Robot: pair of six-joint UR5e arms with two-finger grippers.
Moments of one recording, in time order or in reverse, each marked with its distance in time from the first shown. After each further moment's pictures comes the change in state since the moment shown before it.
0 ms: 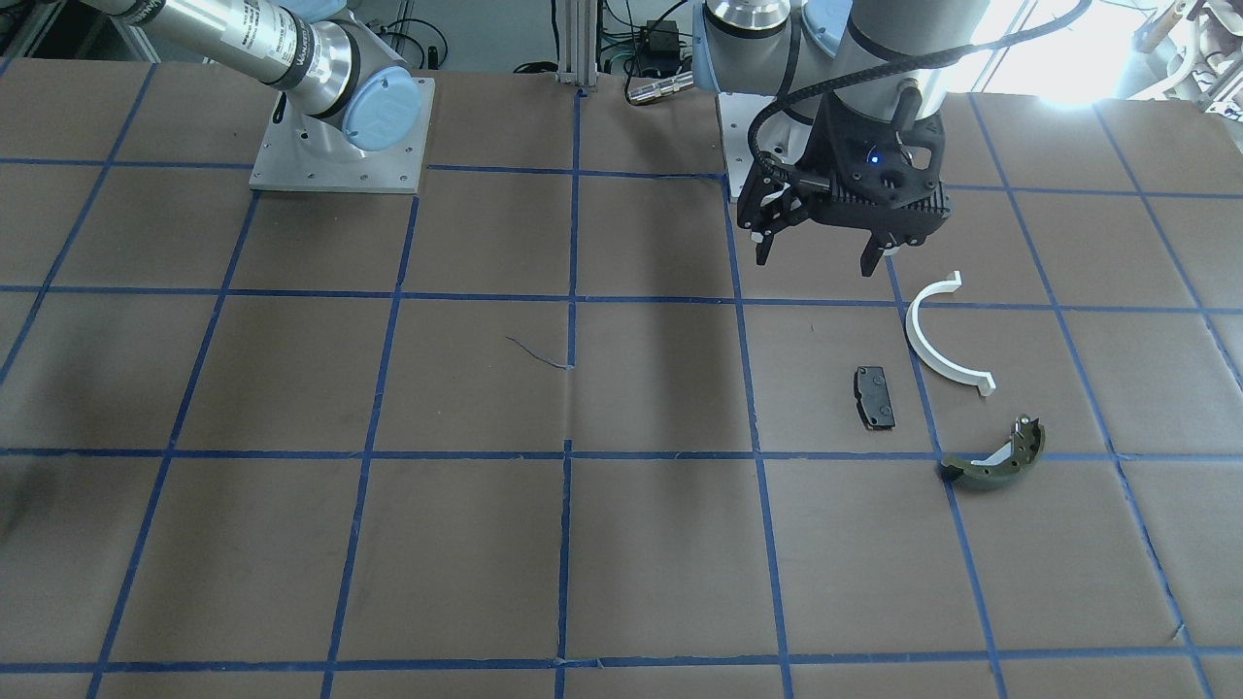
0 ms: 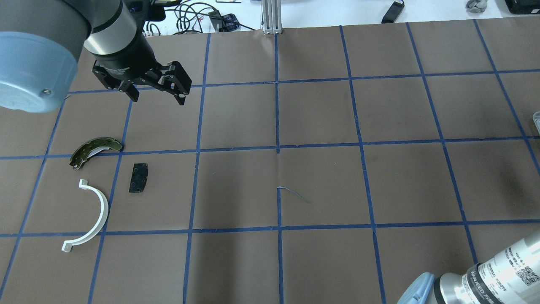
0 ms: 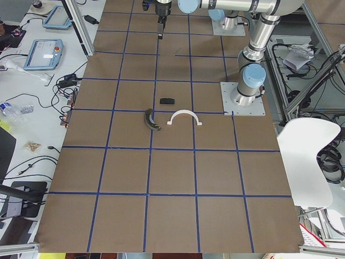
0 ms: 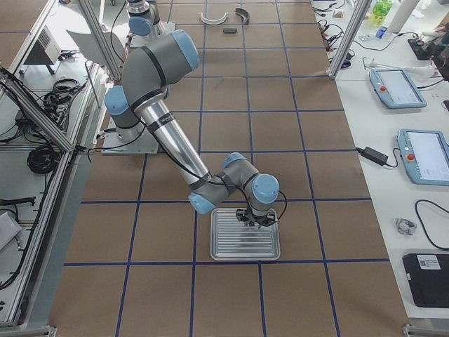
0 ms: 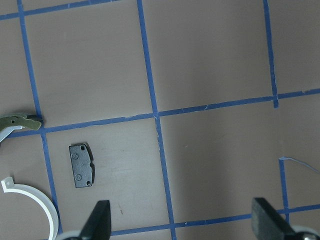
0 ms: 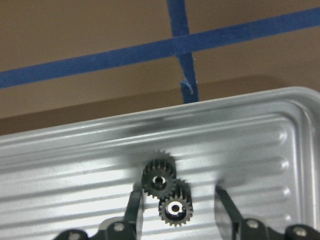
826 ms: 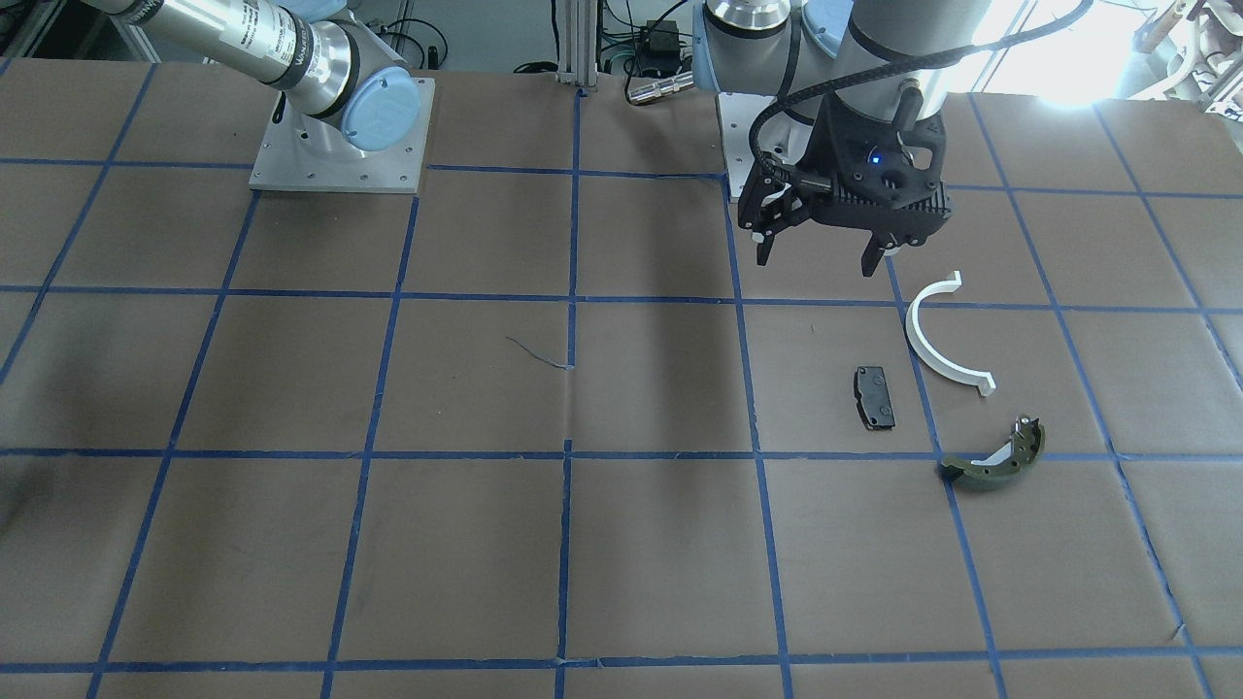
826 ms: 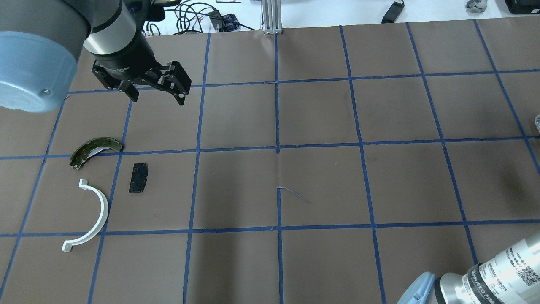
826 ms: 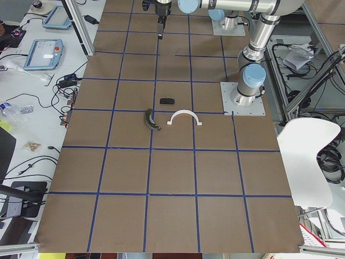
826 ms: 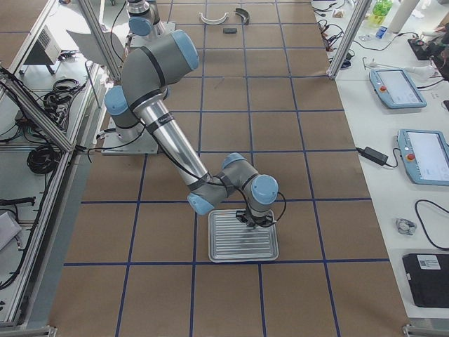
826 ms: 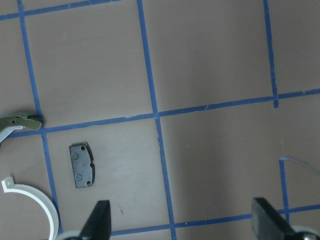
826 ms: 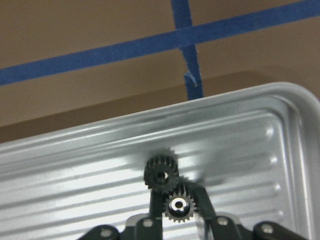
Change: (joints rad) left arm 0.001 0.000 0.000 0.000 0.000 0.000; right arm -0.006 -0.001 -0.001 0.001 -0.009 0.016
